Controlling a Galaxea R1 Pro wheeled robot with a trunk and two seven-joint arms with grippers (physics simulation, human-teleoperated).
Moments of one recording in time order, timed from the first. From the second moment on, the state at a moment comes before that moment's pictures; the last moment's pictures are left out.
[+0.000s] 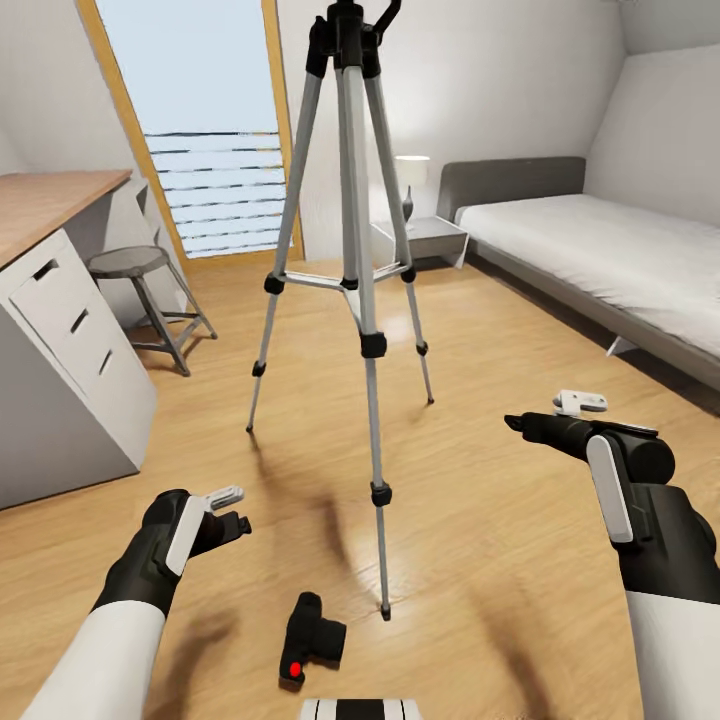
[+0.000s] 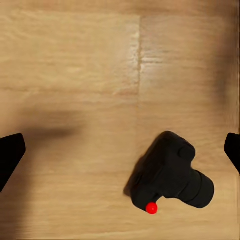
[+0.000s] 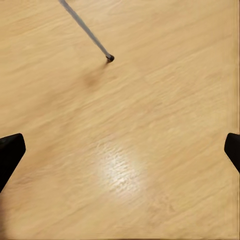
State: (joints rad) left arm -0.67 -0.01 0.24 -0.96 0.24 1.04 0.23; right arm -0.69 -0.17 -0.14 -1.51 -0.22 1.02 0.01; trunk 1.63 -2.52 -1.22
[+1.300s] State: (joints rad) left arm -0.67 -0.01 0.24 -0.96 0.24 1.04 0.23; right arm -0.69 -0.17 -0.14 -1.51 -0.22 1.02 0.01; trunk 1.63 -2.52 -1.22
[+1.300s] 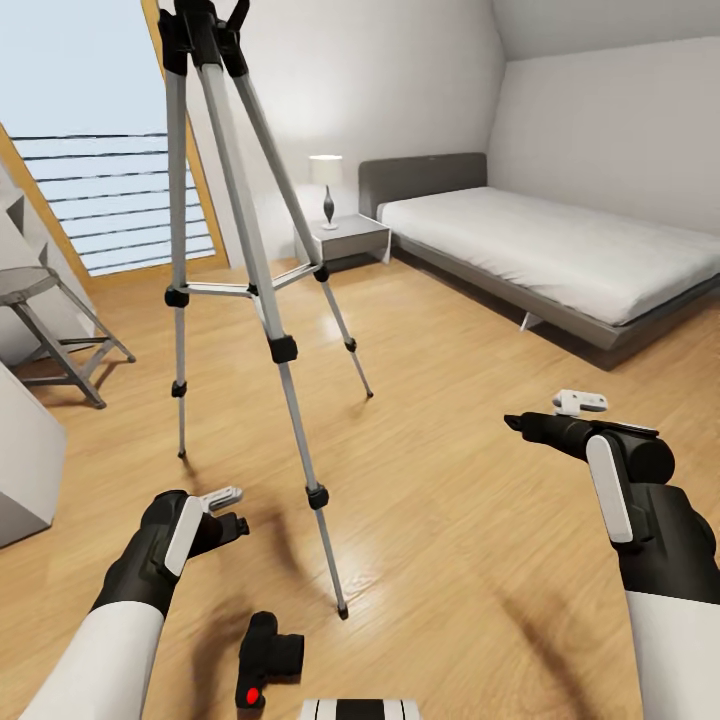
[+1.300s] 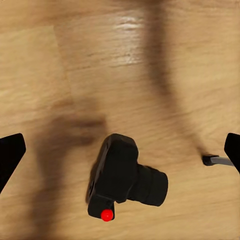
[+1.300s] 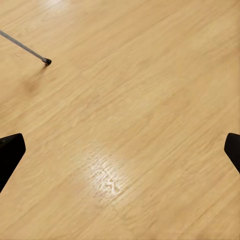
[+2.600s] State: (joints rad) left arm -0.66 -0.01 0.24 -0.96 0.24 1.04 0.24; right arm -0.69 -0.17 -0.14 -1.51 -0.22 1.02 0.01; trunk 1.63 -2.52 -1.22
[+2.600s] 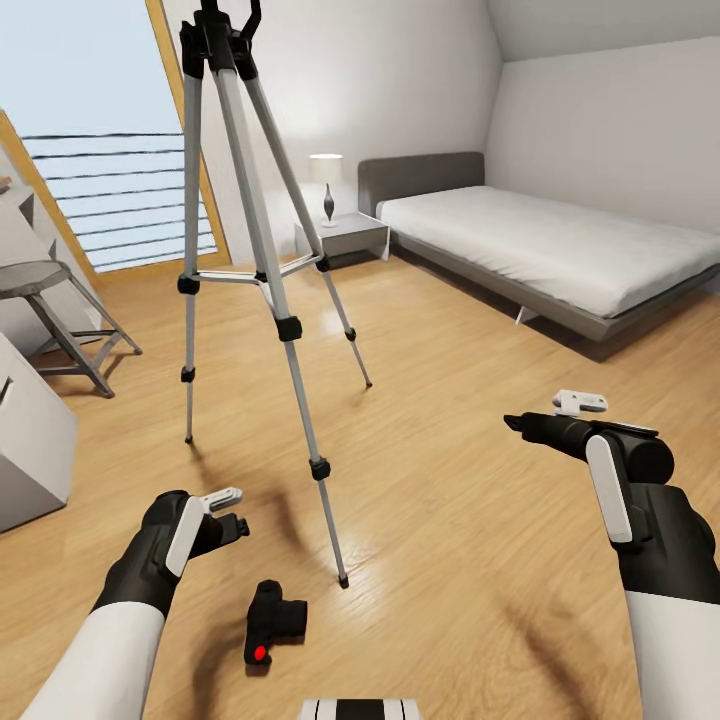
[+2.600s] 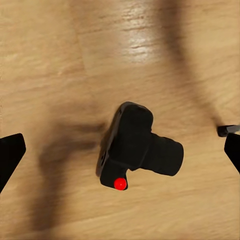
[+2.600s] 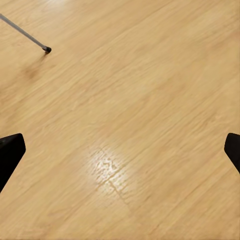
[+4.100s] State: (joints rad) left arm -0.66 0.00 0.25 -1.02 0.24 1.04 0.24; right arm -0.69 -0.17 -0.13 -1.51 -0.22 1.02 0.01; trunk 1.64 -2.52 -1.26
